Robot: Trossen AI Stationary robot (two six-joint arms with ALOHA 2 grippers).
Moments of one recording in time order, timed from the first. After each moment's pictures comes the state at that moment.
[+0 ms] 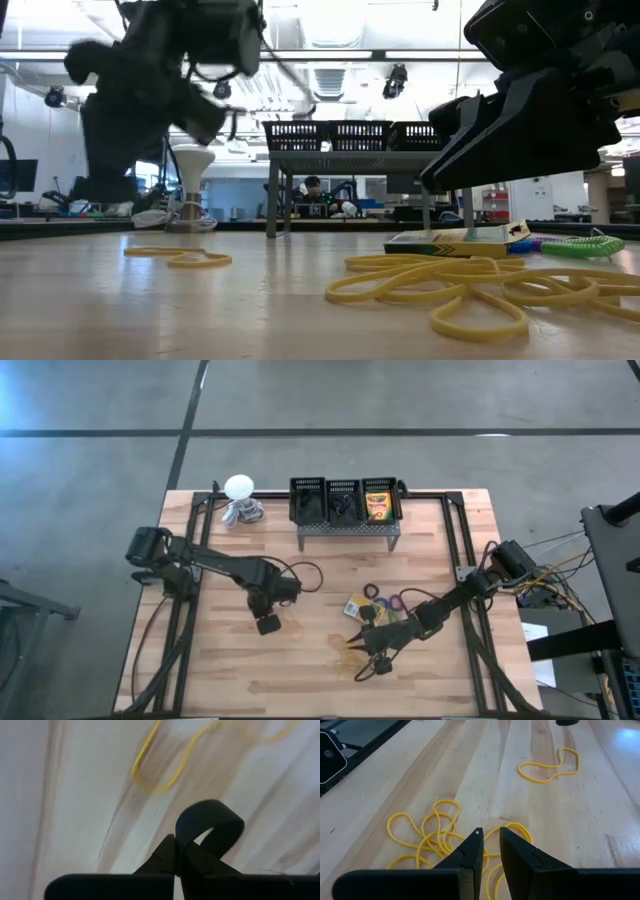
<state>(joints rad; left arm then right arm) -0.13 1.70 1.08 -1.02 0.24 -0.53 0.52 1.77 0.63 0.60 0.29 0.12</state>
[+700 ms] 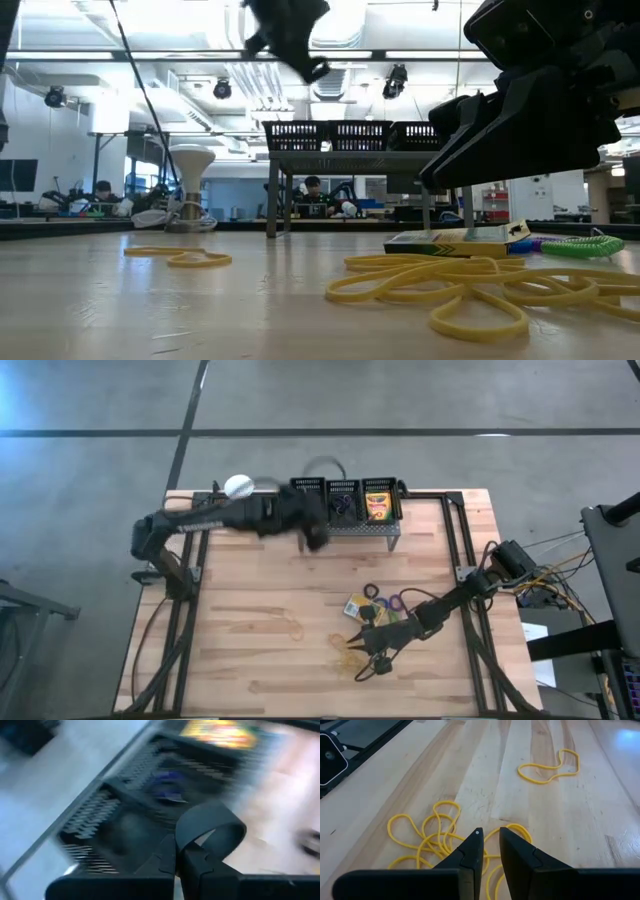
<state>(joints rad) 0.19 1.70 1.66 -0.85 -0.47 -0.21 0.52 1.77 0.63 0.61 0.29 0.12</state>
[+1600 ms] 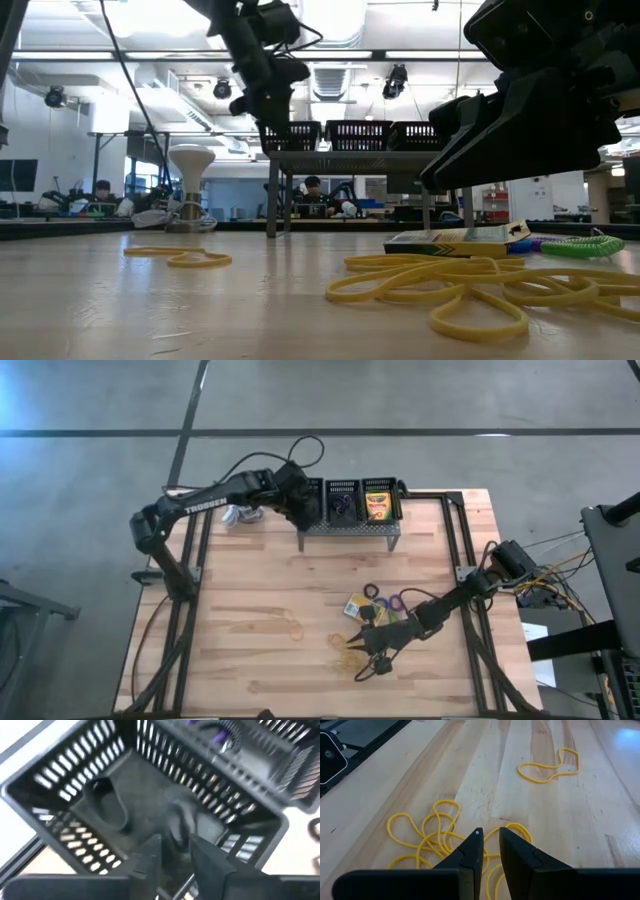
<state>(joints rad) 0.48 1.71 1.50 -0.79 -0.08 -0.21 0.52 1.77 0.63 0.60 0.29 0.12</state>
